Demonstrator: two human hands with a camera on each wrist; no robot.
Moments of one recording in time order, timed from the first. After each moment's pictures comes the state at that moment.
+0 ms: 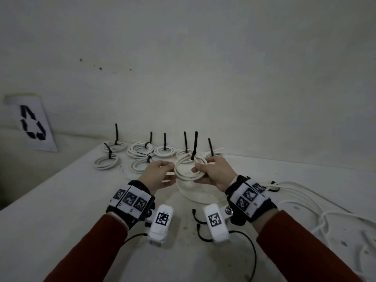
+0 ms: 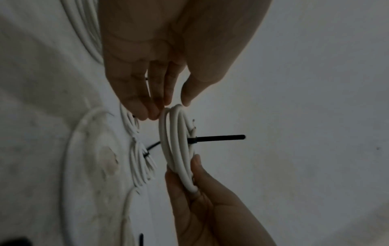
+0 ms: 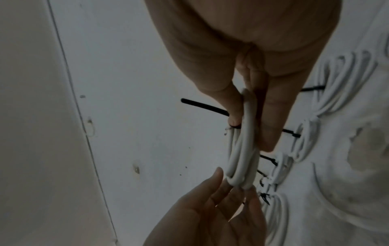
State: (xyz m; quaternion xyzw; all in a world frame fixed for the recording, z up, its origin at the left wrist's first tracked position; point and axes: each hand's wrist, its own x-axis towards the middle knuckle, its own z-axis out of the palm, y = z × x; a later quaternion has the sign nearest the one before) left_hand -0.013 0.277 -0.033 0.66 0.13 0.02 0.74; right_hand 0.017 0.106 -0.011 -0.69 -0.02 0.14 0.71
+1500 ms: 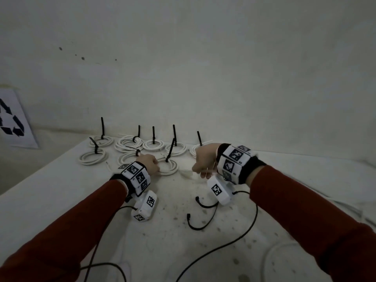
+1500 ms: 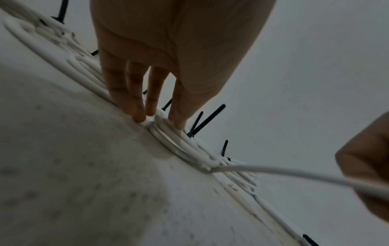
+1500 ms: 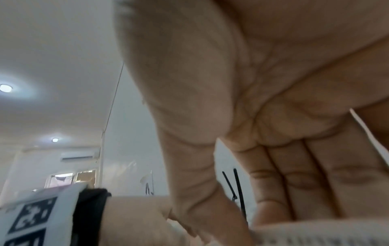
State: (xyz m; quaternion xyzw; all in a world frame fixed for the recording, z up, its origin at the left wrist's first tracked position) left_hand 0.048 0.302 -0.049 0.98 0.10 -0.06 0.14; right_hand 0.033 0.096 0.038 -0.95 -0.19 0.24 0.06
